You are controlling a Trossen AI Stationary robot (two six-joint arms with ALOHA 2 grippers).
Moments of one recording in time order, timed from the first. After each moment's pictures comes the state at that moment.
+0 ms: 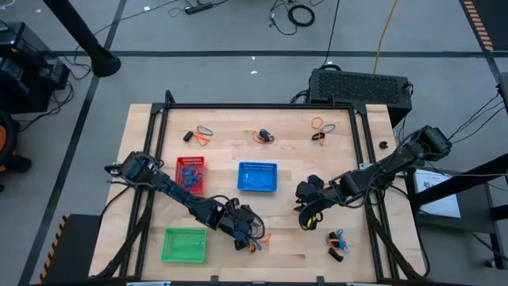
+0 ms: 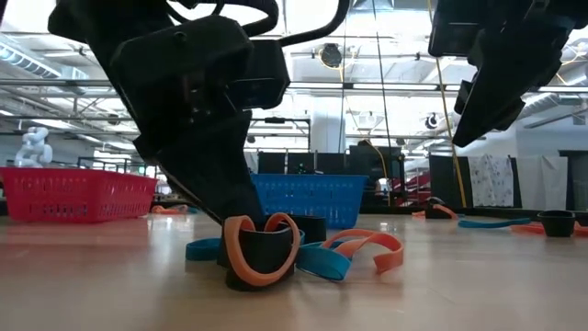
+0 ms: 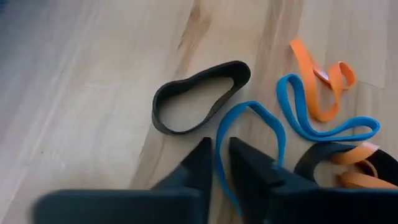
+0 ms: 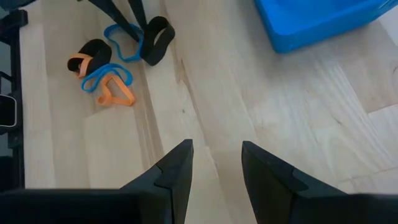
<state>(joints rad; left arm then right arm) -0.47 1.98 1.12 -0.12 -0.22 -0.72 0.43 1.36 0.78 -0.37 0.19 0.78</state>
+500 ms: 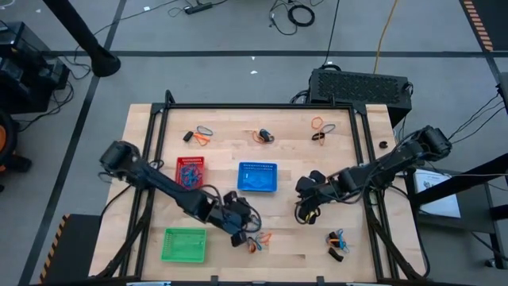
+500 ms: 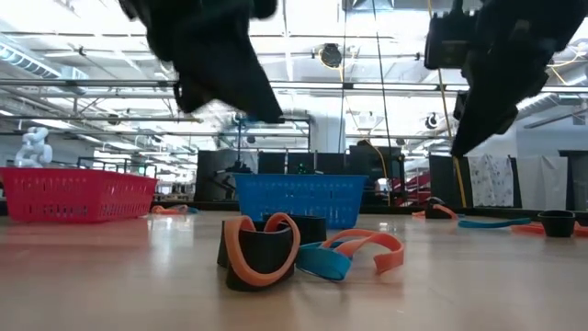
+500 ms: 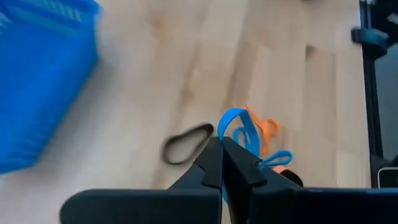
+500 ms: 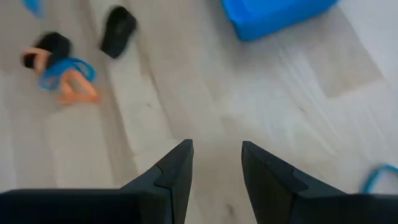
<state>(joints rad) -0.46 1.75 1.14 -0.23 -0.28 -0.67 0.37 1.36 0.78 -0.46 0.18 0.77</state>
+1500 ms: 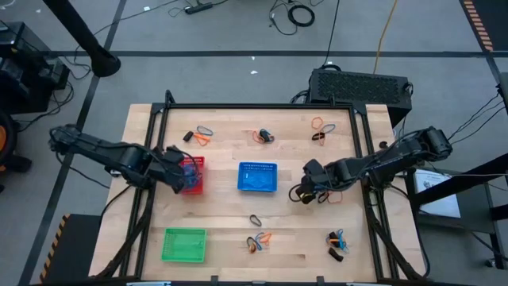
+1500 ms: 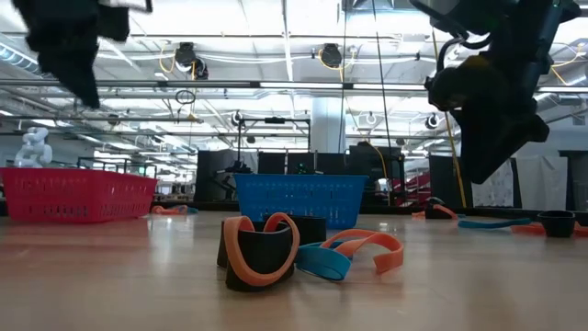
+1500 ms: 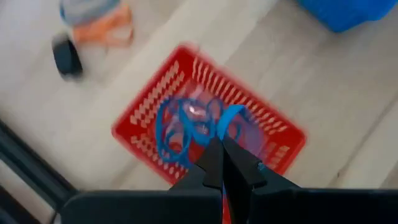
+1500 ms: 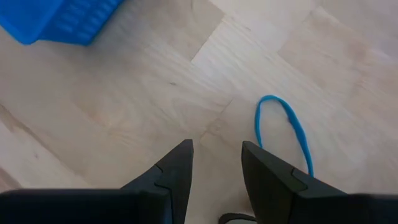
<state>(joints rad) -0.29 0.89 0.80 -1.17 -0.35 -0.95 0.22 1.36 0.78 -0.72 0.21 1.15</state>
